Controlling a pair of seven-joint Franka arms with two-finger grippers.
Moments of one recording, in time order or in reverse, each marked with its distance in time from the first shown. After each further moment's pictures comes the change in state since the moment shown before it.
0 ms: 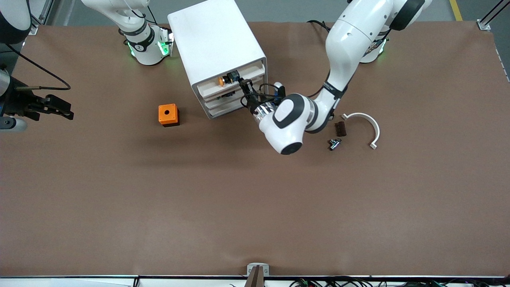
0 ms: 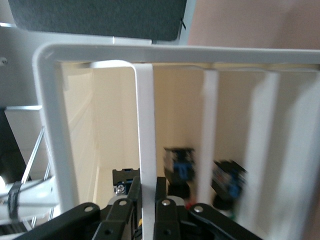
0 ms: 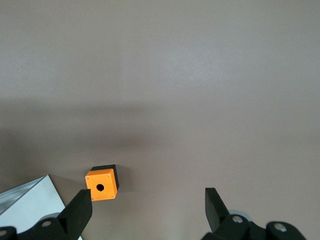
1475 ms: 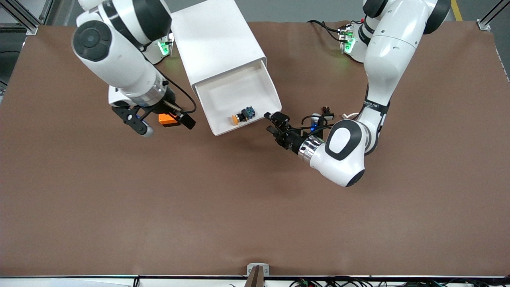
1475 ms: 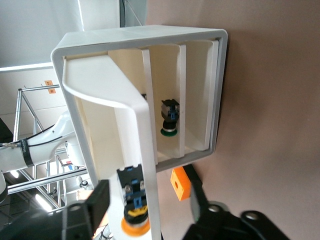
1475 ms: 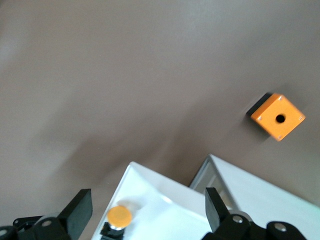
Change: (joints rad) left arm 0.176 0.001 0.064 0.085 0.000 0.016 0.109; right arm 0.502 0.146 0.020 -0.004 0.164 0.230 1.248
